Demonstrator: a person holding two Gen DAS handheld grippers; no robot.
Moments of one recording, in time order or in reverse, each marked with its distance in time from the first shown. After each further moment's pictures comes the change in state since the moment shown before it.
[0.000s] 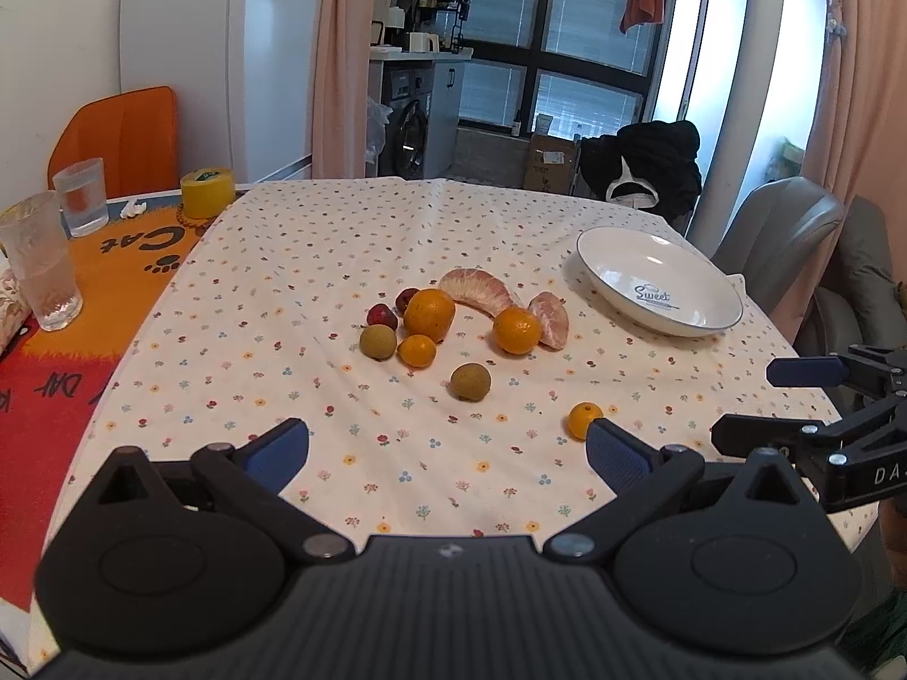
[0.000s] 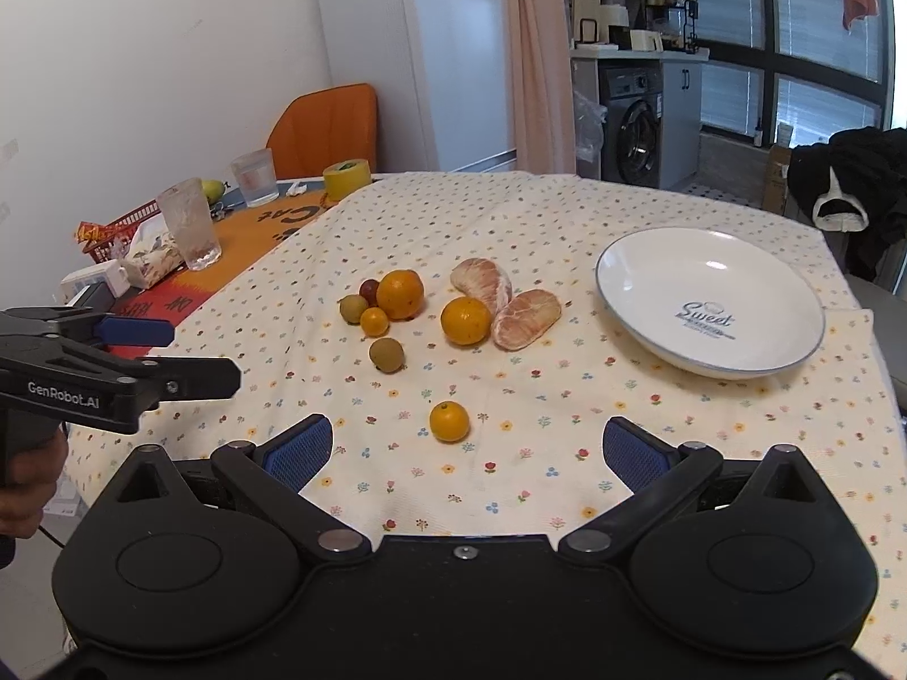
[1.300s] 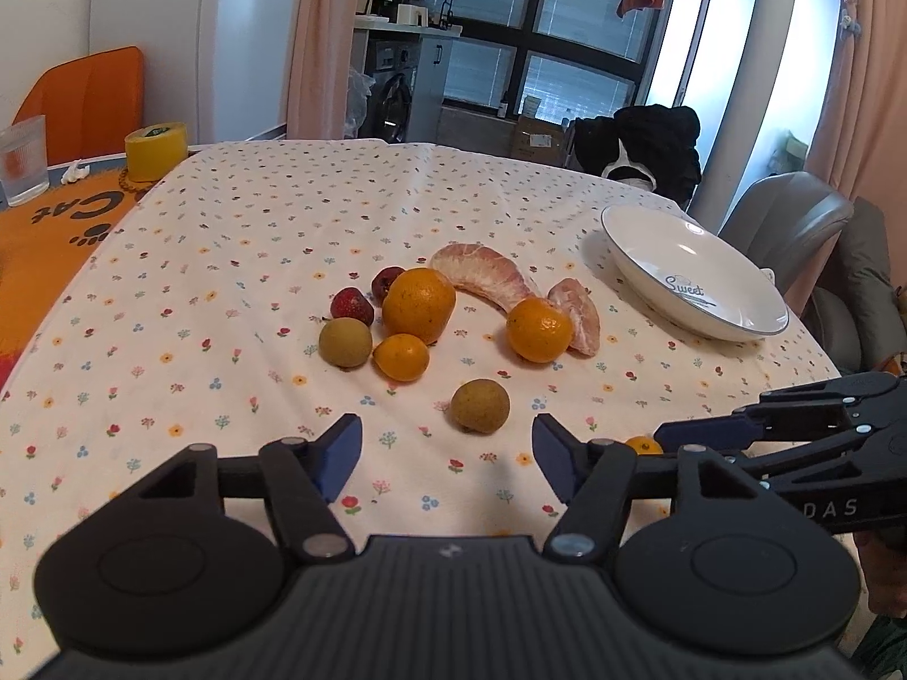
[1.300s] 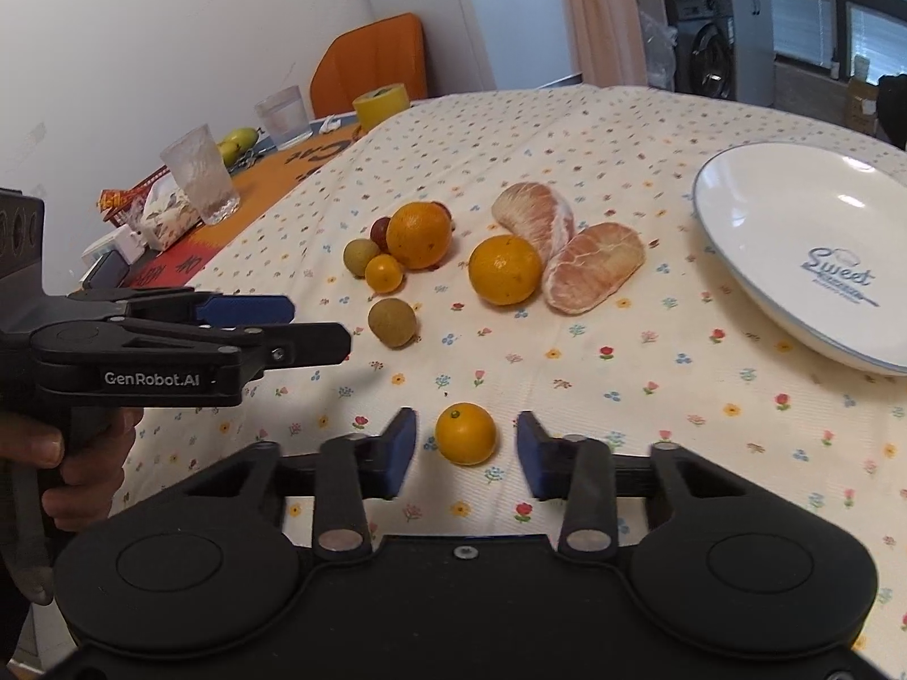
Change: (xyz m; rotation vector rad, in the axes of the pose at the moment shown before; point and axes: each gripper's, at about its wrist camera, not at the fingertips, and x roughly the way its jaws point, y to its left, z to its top) left arm 0.094 0.013 0.006 -0.025 0.036 -0.062; right arm 0.098 -0.020 0.007 0.016 0.156 0.193
